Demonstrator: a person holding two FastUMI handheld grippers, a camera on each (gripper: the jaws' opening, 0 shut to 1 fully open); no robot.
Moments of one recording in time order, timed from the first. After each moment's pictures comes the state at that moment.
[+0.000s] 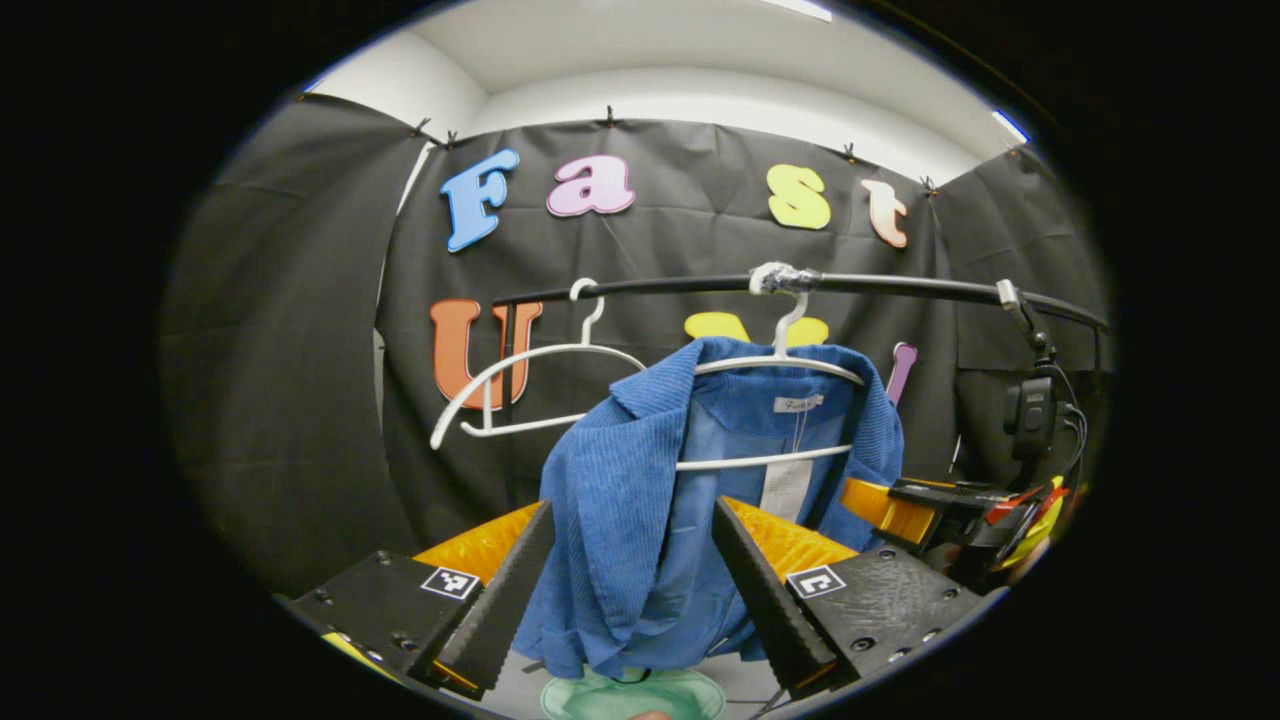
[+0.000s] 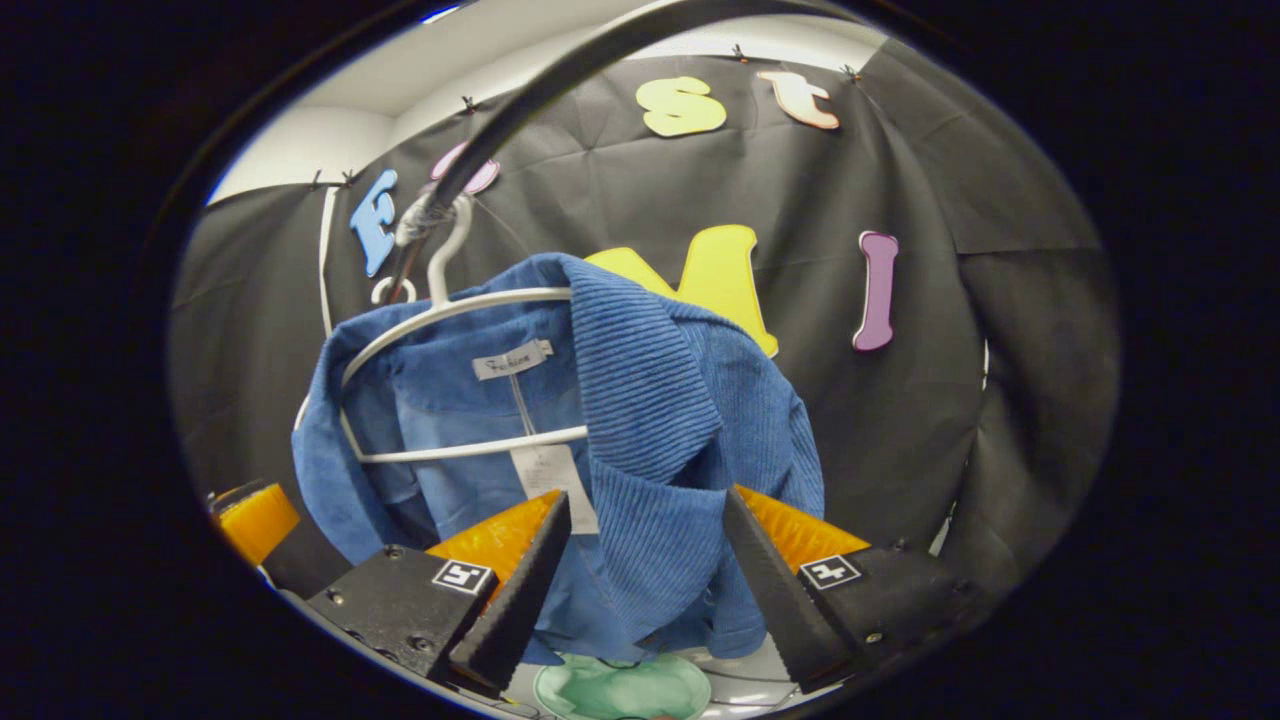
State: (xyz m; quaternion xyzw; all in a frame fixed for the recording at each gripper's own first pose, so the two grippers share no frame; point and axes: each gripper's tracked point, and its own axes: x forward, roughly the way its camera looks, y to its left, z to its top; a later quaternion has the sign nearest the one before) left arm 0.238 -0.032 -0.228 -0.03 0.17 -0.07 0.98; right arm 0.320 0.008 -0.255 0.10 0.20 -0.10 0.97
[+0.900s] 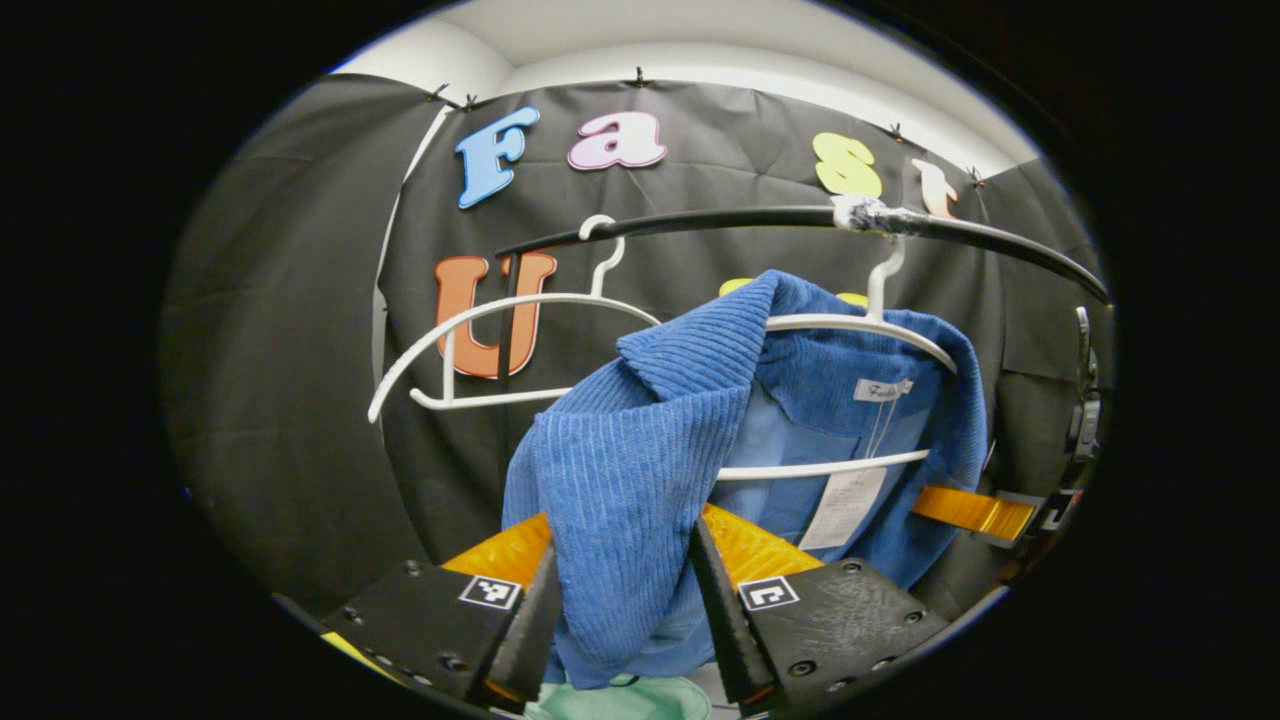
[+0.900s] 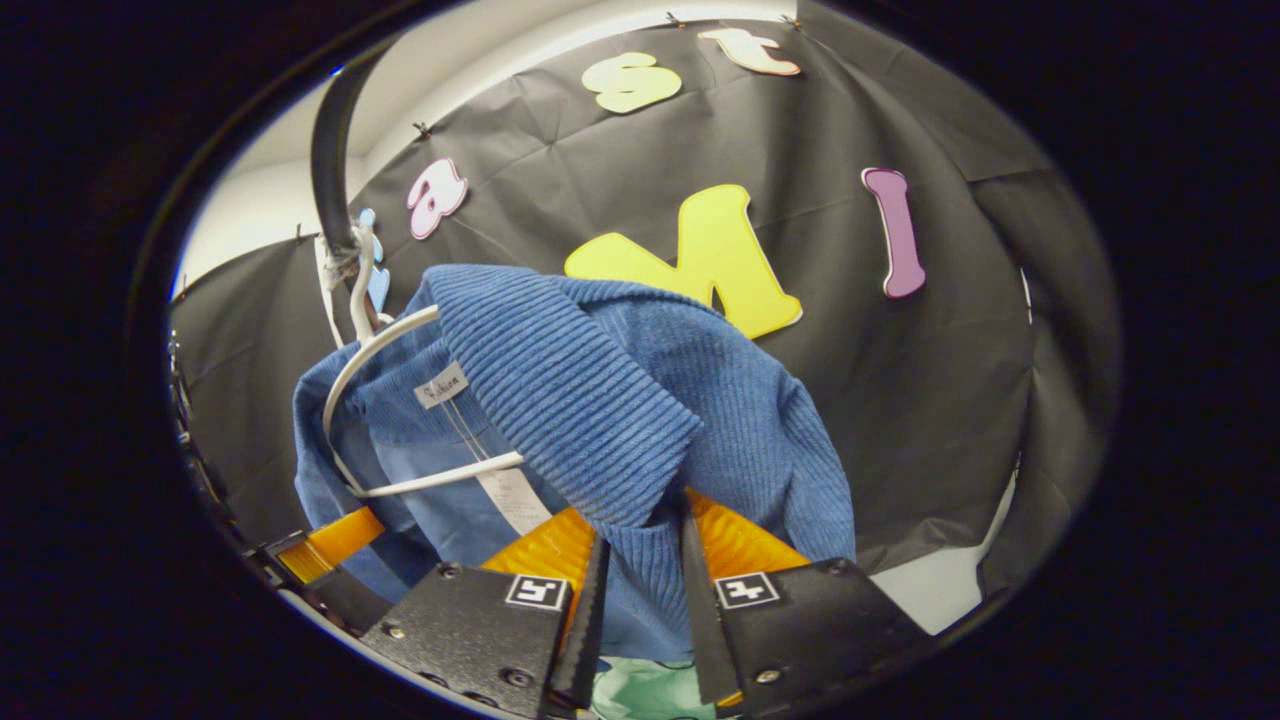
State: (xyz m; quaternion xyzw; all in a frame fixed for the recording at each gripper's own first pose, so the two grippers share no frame) left arm 0.294 -0.033 -0.274 -0.05 0.22 -0.03 0.97; right arm 0.339 -0.014 -0.265 0.21 0.21 -0.04 0.96
